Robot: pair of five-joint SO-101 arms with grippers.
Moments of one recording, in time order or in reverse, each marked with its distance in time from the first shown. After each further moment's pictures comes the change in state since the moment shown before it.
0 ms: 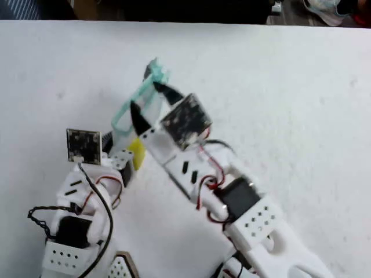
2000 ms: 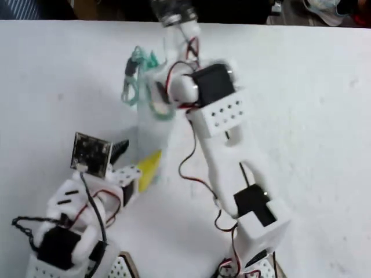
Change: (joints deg) left arm 8.9 -1.0 -16.6 22.5 -4.5; right arm 10.4 61.5 -89.3 67.0 -12.7
